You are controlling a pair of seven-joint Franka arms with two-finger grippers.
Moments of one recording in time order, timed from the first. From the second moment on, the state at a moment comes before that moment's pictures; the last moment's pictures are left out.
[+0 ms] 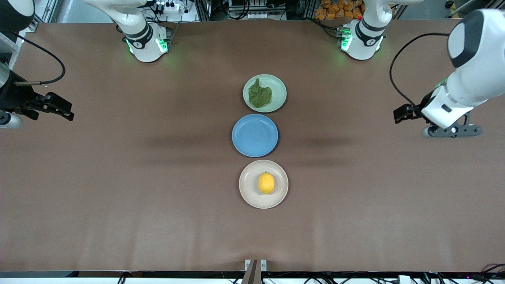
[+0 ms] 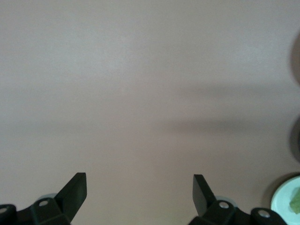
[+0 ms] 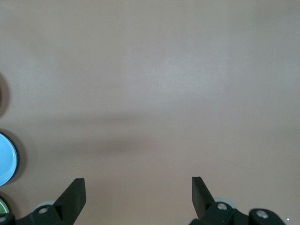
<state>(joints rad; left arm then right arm) -0.15 0.00 0.04 -1.81 0.02 1.73 -0.10 -0.03 0.05 0.06 -1.51 -0.02 1.59 0.06</state>
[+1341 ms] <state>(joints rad) -0.07 0.02 -0.04 -1.55 0.02 1.47 -0.03 -0.03 0.03 0.05 -1.48 0.02 1.50 0.05</state>
